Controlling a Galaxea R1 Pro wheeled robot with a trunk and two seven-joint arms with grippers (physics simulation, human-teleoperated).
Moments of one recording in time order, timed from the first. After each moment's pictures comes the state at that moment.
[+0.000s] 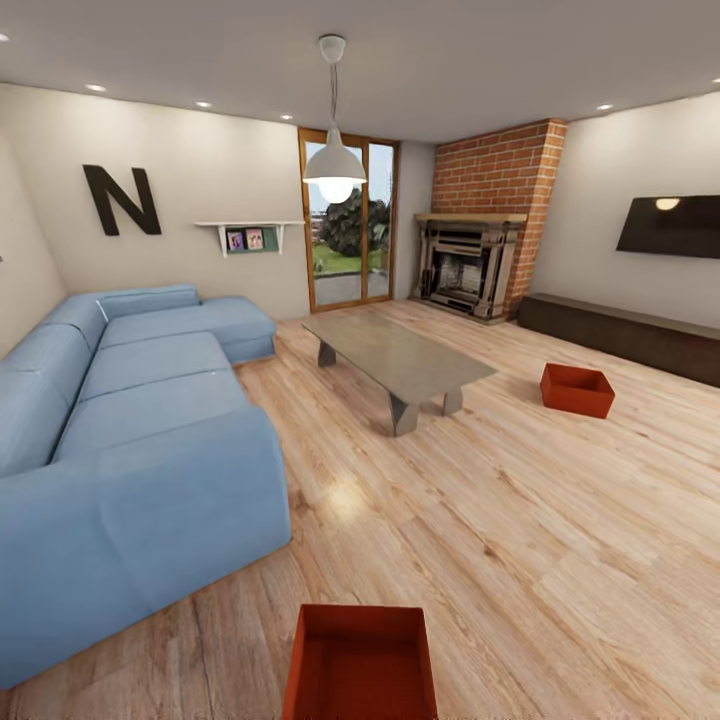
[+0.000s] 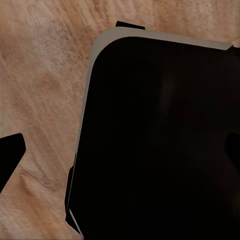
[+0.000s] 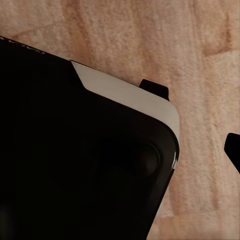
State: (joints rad) left arm 0.00 0.02 0.01 -0.05 0.20 -0.11 0.01; right arm -0.15 0.02 0.50 0.02 -0.18 -0.11 0.06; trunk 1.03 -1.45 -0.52
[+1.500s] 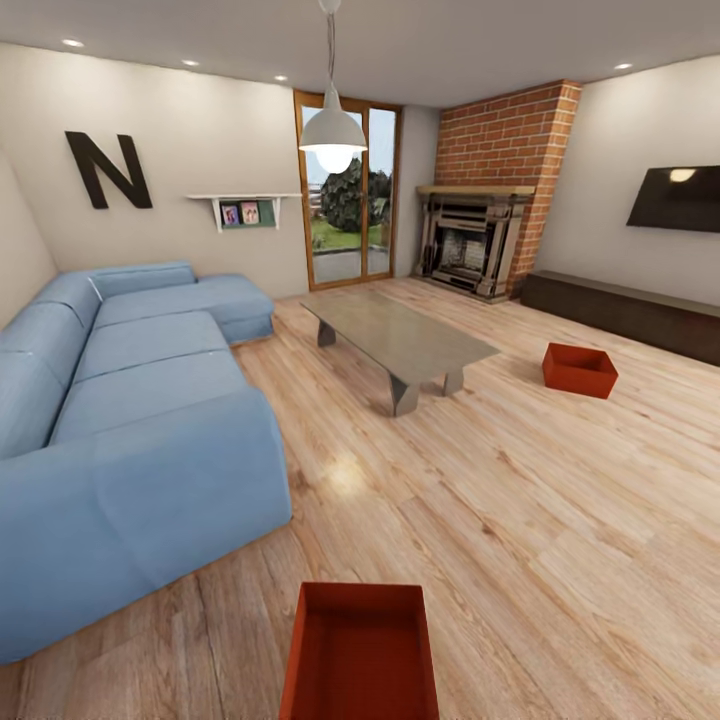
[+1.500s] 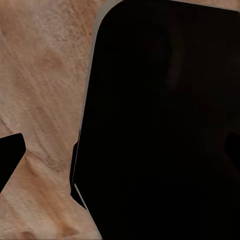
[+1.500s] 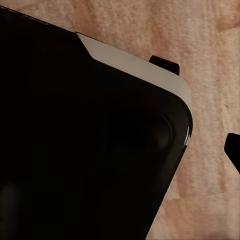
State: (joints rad) left arm 0.00 0.02 0.01 -0.05 0.20 -0.11 0.01; right arm -0.15 0.02 0.49 0.02 -0.18 -0.10 0.06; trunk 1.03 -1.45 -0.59
